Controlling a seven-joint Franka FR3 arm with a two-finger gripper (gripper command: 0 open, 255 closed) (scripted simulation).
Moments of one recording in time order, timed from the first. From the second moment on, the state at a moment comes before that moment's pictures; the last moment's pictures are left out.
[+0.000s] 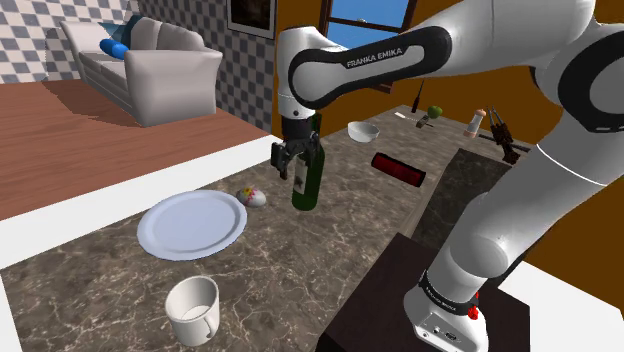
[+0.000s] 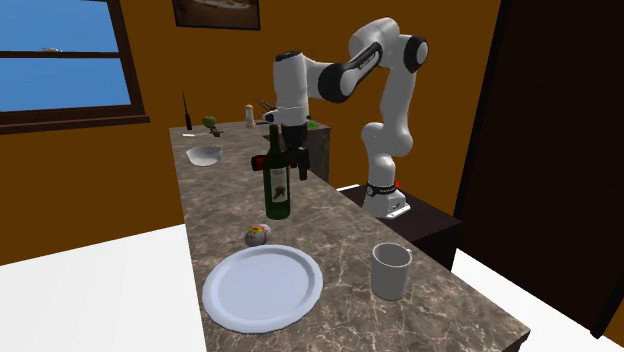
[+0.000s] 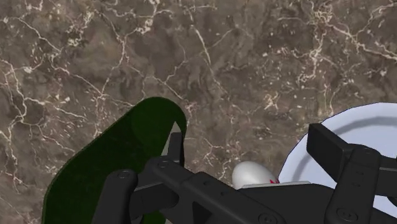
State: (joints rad) arm -0.06 -0.21 0.30 -2.19 0.04 1.89 0.33
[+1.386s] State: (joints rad) arm -0.05 0.21 0.33 -2.00 -0.16 2.07 0.63
